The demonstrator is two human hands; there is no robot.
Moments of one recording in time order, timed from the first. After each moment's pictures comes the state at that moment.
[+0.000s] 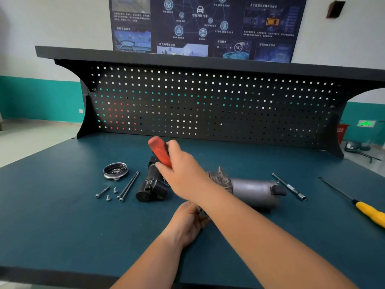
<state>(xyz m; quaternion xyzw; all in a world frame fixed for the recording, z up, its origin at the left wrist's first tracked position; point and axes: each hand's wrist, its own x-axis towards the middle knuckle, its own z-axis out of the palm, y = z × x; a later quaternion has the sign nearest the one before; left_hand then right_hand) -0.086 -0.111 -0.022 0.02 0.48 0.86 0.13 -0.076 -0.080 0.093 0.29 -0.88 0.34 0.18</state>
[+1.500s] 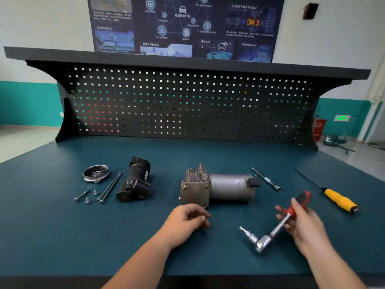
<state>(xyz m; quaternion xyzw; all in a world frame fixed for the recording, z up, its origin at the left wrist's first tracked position) -0.071 -0.097 -0.031 0.20 0.76 0.61 0.07 -0.034 0.177 -0.017 -0.23 -0.53 0.79 0.21</state>
